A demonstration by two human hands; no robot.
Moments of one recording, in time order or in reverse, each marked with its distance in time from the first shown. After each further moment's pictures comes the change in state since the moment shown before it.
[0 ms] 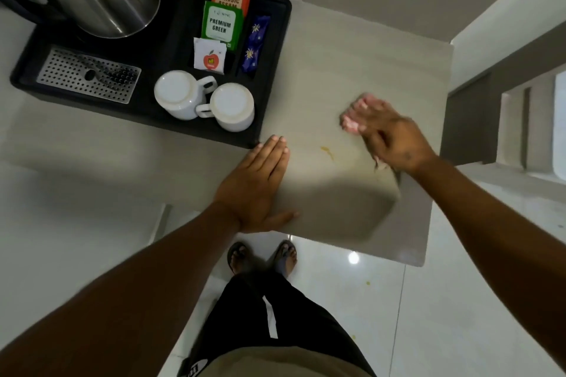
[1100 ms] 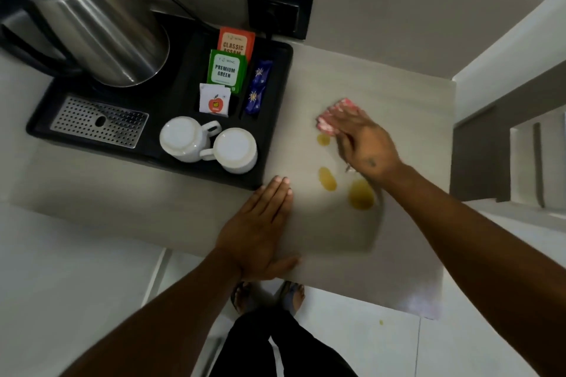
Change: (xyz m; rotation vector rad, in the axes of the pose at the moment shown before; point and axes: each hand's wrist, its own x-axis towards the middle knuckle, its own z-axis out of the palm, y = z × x) left_hand 0.000 0.001 -0.006 -0.038 -0.027 -0.011; right_hand 0.082 -0.007 0.022 -0.046 0.180 -0.001
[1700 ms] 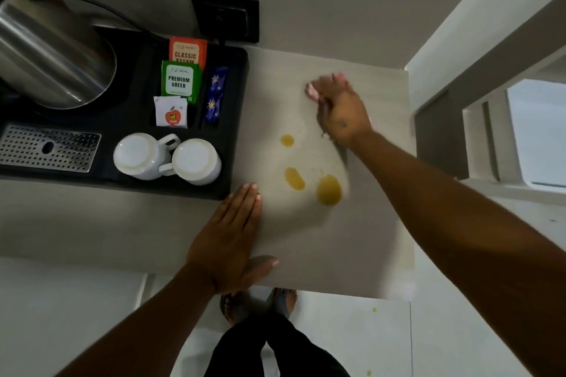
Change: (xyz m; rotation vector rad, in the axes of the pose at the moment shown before) left_hand 0.000 -0.001 0.002 0.017 0.016 0.016; right_hand 0.030 0.039 -0.014 0.092 0.211 0.281
